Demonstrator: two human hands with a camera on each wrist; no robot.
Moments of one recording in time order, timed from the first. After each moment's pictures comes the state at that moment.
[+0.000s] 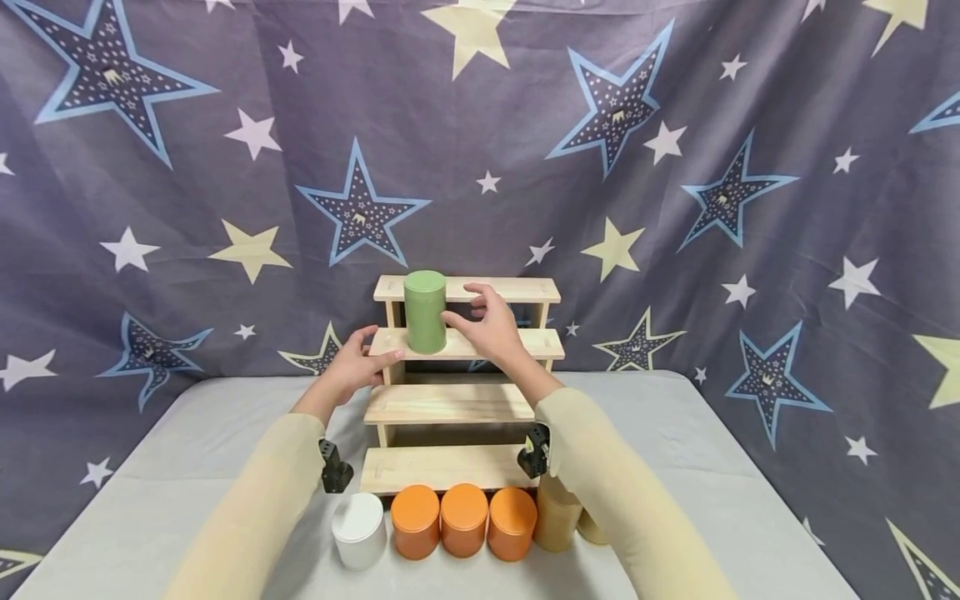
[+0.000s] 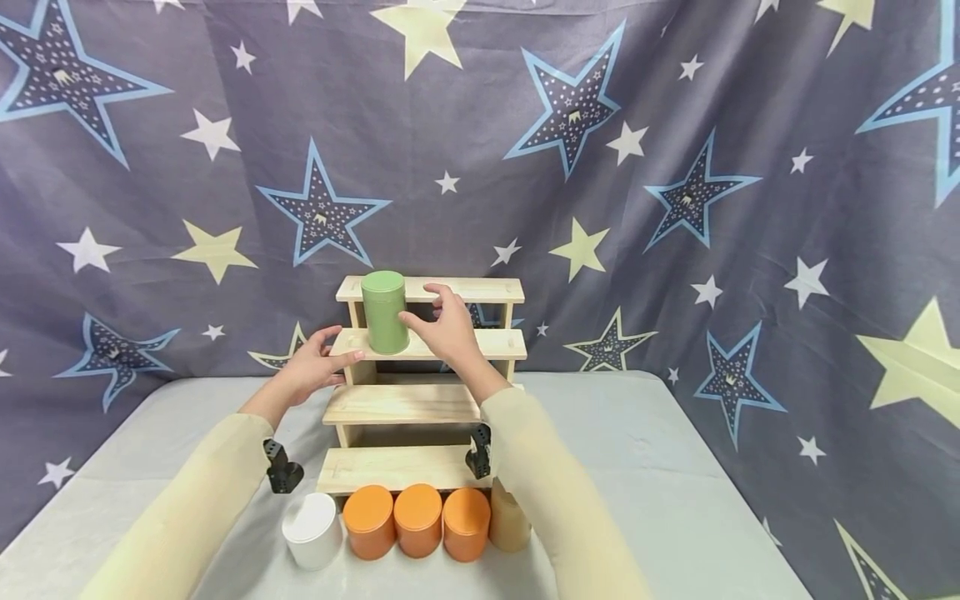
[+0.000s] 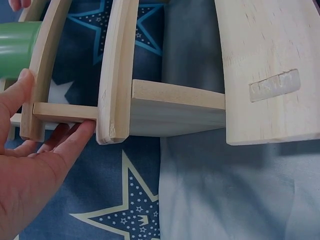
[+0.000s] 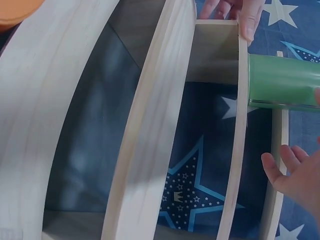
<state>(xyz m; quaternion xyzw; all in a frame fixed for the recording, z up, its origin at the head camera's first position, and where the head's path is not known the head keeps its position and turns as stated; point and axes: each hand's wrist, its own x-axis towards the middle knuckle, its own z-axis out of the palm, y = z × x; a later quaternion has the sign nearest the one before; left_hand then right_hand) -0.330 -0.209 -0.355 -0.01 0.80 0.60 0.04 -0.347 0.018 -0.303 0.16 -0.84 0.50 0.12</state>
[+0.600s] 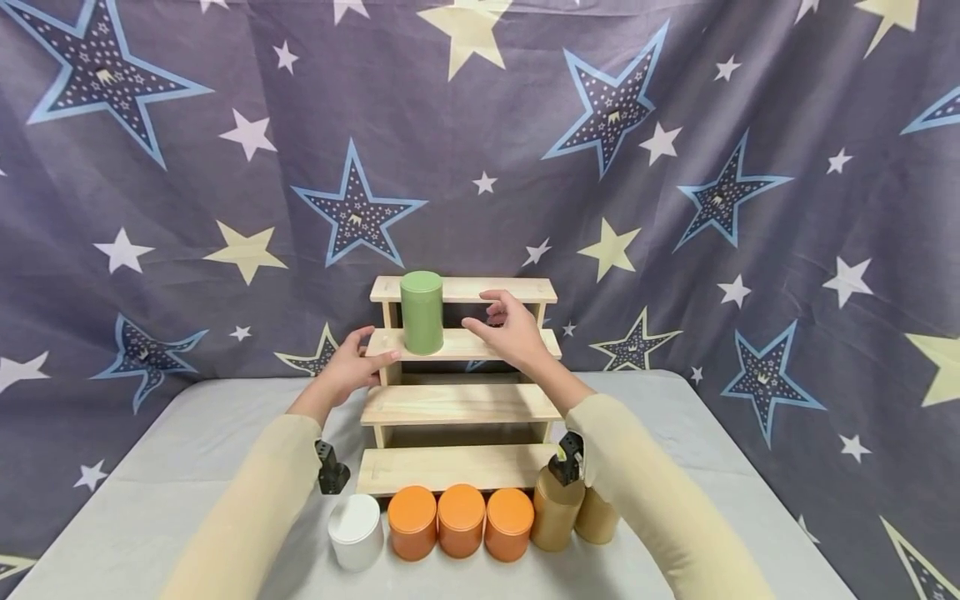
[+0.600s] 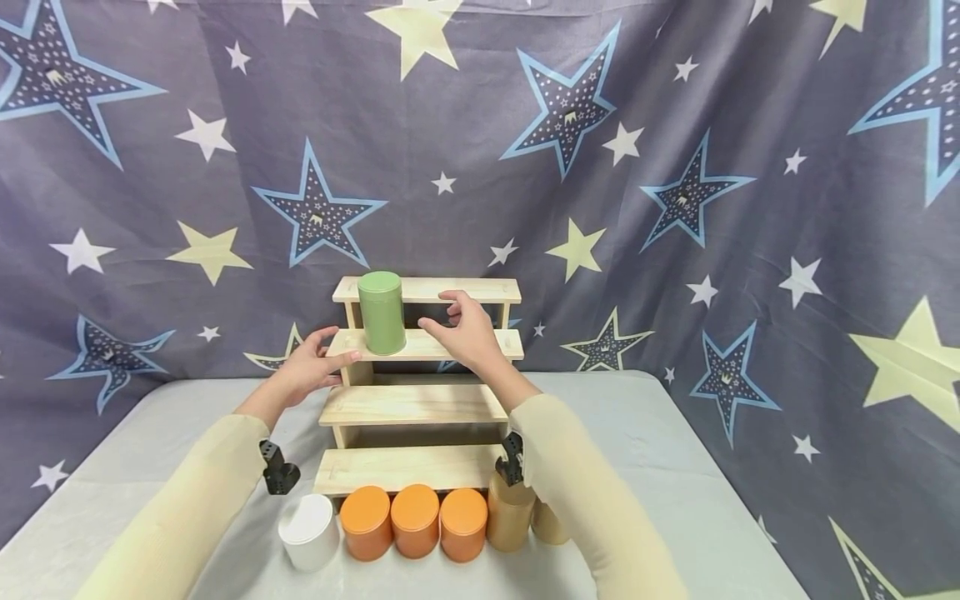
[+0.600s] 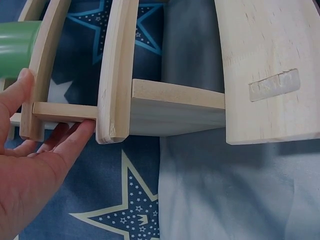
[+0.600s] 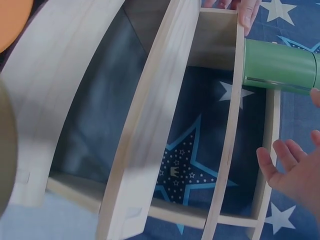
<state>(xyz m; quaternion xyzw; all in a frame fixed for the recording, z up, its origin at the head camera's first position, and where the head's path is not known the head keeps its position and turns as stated) -0.331 -0.209 -0.355 -0.01 0.80 0.59 0.05 -0.333 0.052 -0.297 0.17 -0.85 0.49 0.11</state>
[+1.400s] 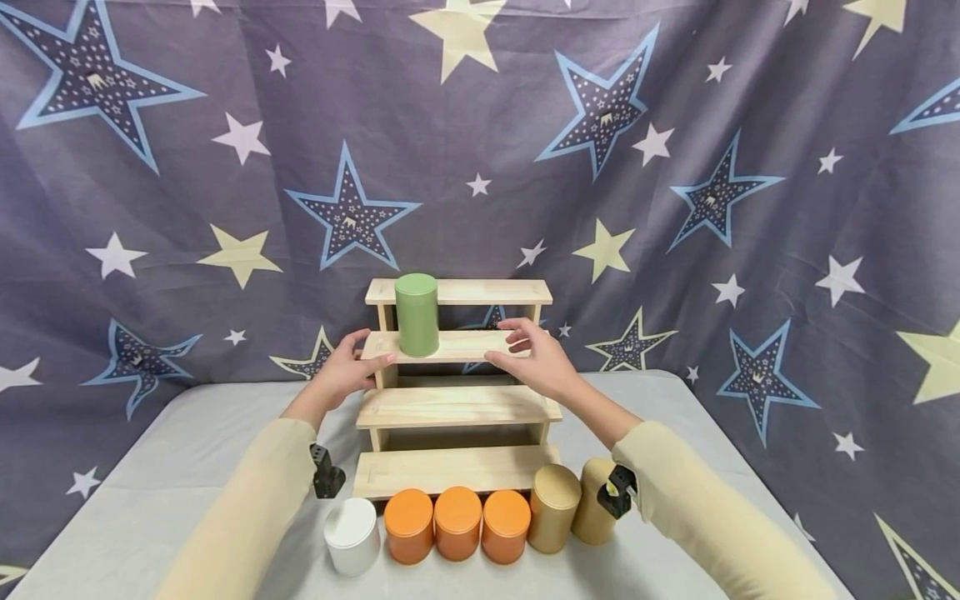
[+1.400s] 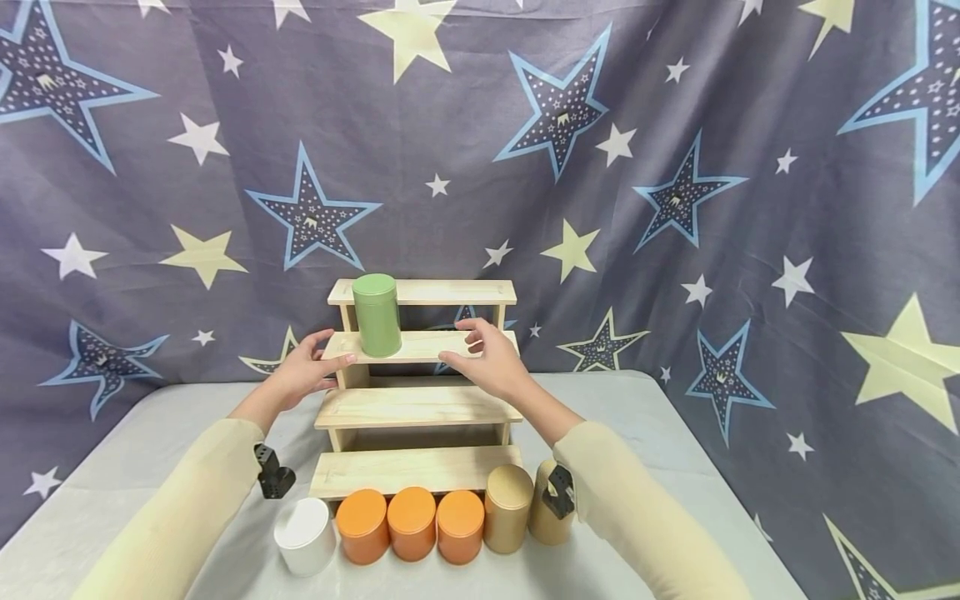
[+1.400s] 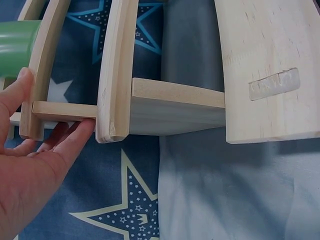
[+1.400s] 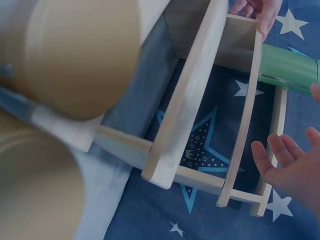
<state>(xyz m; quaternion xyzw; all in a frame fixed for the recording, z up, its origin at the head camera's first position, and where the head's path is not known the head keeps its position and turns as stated) -0.326 -0.208 -0.352 0.00 0.80 0.59 0.05 -0.301 0.097 -0.309 0.19 -0.88 0.43 0.07</state>
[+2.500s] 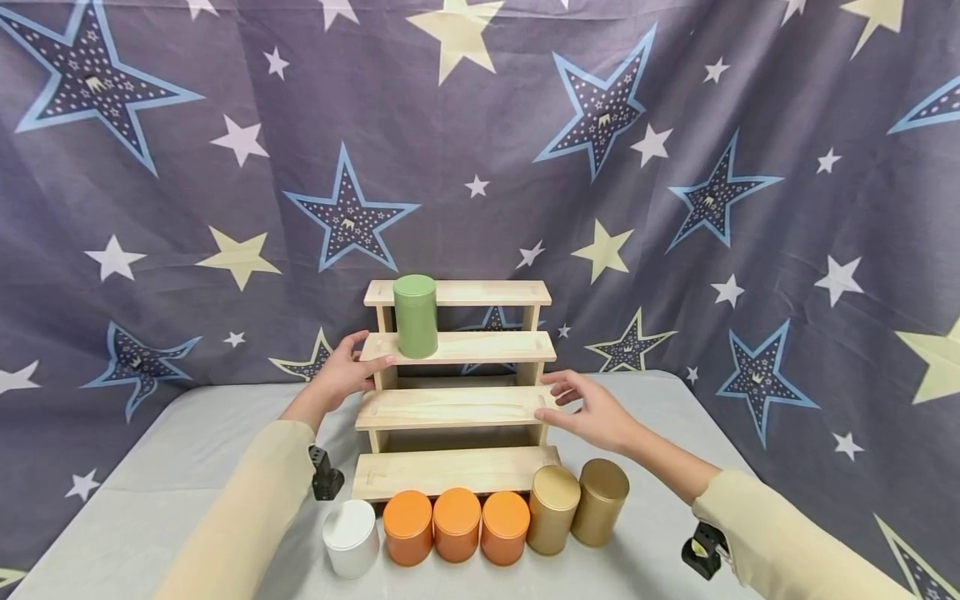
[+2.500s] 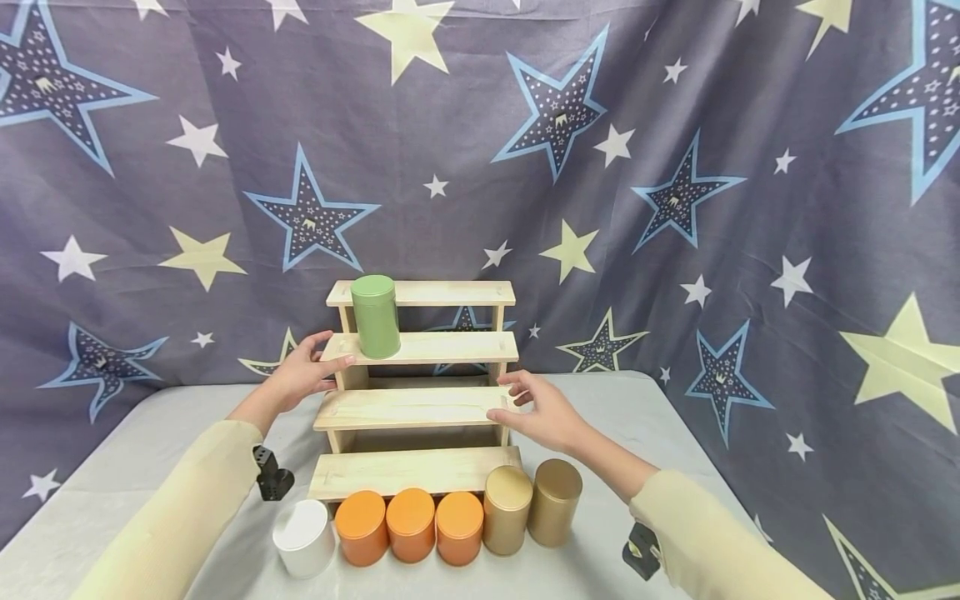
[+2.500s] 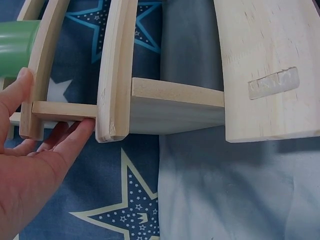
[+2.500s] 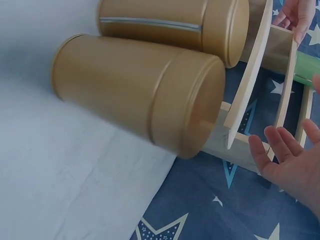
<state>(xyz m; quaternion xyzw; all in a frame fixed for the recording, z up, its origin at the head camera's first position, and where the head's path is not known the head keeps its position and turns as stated) -0.328 -0.208 -0.353 0.00 0.80 0.59 0.05 -0.256 0.166 -0.341 0.23 -0.88 0.41 0.02</state>
